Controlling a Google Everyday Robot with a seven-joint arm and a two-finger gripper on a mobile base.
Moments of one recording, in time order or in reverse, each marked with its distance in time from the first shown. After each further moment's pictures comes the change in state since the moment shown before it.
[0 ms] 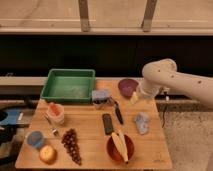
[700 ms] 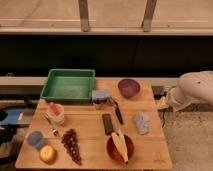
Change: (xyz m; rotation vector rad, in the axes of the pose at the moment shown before) arm 0.071 -0.132 -0.036 0.063 -0.107 0.293
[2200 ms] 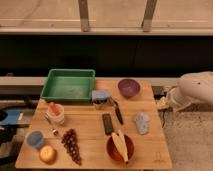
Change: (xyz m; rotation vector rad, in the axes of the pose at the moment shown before) arm 0.003 -0.006 -0.001 -0.001 -0.021 0.039
